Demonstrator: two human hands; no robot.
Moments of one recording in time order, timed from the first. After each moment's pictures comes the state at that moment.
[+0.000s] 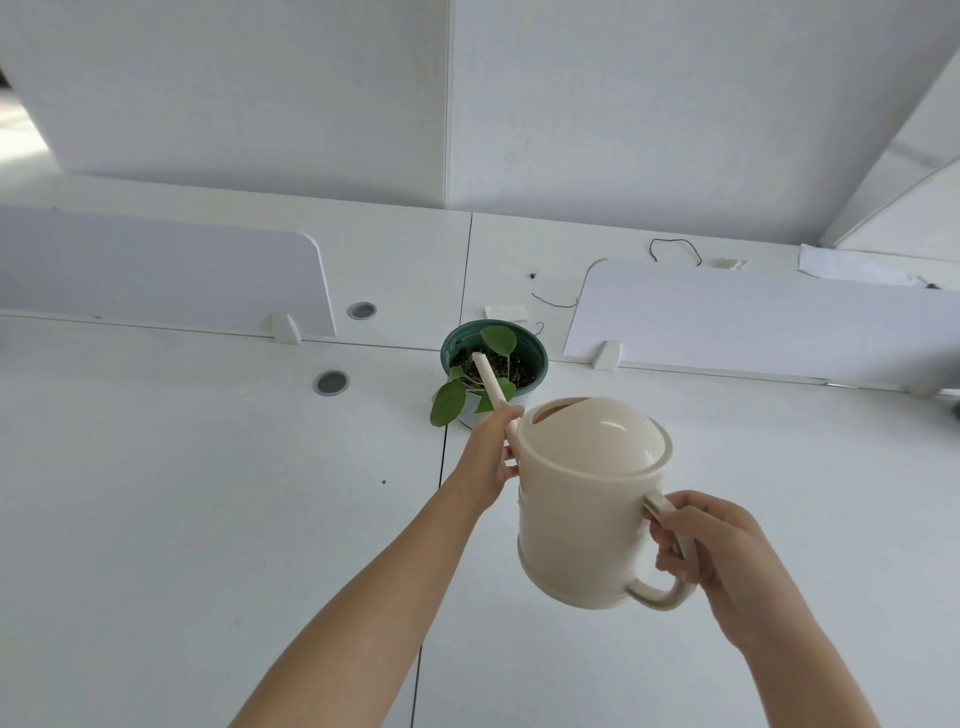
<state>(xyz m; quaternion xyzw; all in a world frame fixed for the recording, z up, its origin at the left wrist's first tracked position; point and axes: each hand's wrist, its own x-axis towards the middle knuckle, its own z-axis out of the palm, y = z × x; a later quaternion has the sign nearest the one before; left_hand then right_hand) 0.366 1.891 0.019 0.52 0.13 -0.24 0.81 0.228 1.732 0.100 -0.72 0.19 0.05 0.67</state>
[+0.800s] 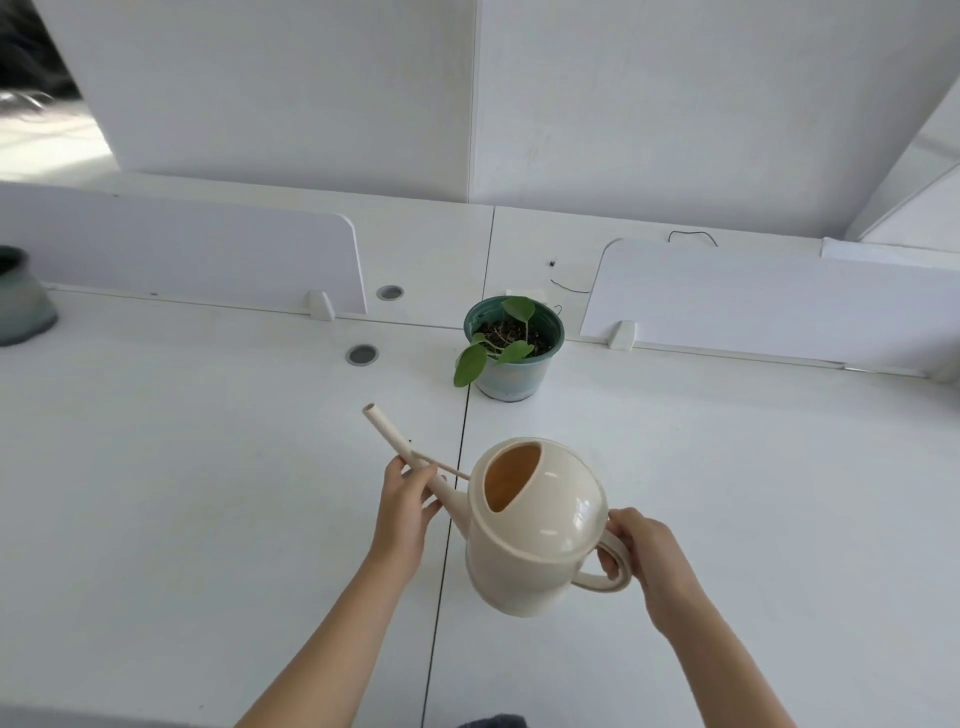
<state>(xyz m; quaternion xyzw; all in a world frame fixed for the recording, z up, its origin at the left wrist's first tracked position) 0.252 1.979 -0.020 0.54 0.19 -0.04 0.82 0.201 1.756 0.012 -0.75 0.20 0.10 0.62</state>
